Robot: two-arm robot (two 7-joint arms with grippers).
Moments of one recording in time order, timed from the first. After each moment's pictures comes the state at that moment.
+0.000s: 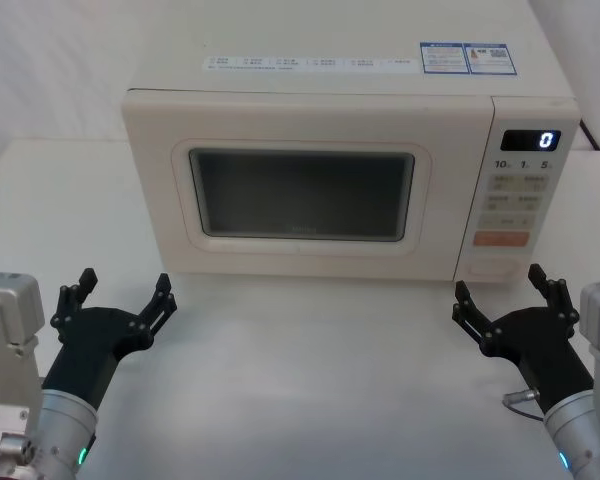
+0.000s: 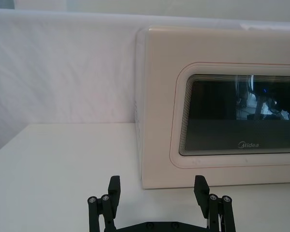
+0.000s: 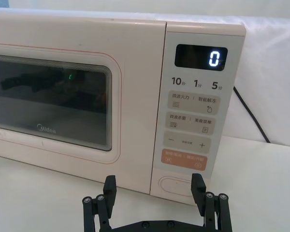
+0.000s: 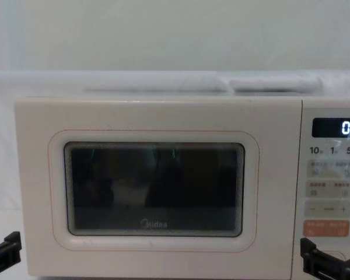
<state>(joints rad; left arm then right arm) 0.27 0.24 0.04 -1.85 -0.25 -0.02 -0.02 -0.17 0.19 -0.26 -1.77 0.07 -0.06 -0.03</state>
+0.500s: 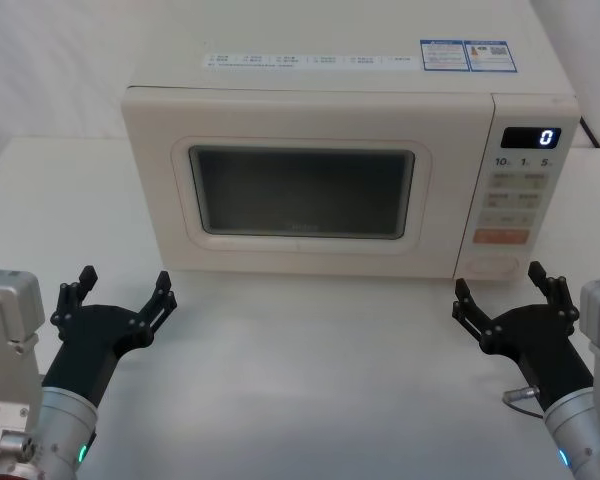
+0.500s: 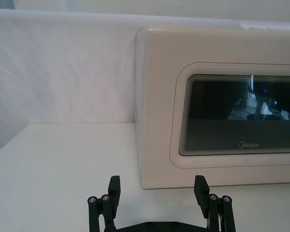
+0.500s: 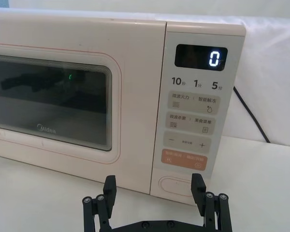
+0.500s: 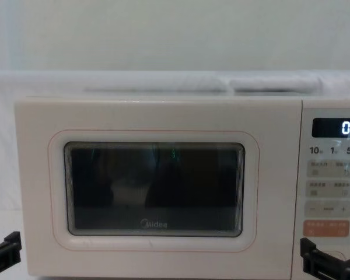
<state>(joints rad) 0.27 0.24 0.04 -1.85 -0.25 -0.02 -0.02 -0.17 0.19 -0.26 -1.77 0.07 -0.06 -0.03</state>
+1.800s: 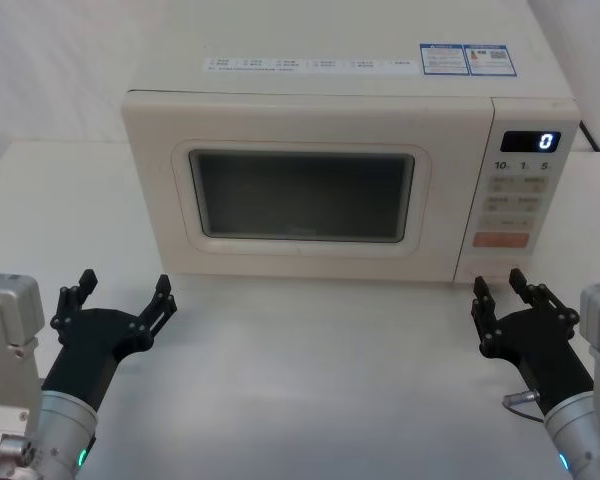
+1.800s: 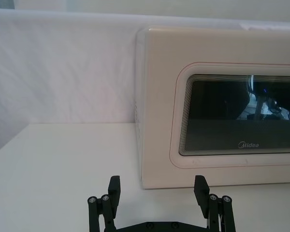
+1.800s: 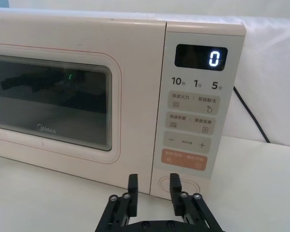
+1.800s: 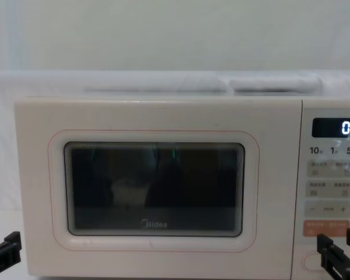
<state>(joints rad) 0.27 0.24 0.04 -1.85 -0.25 -0.02 -0.02 -0.17 0.19 -0.26 -1.77 0.07 -0.06 -0.03</state>
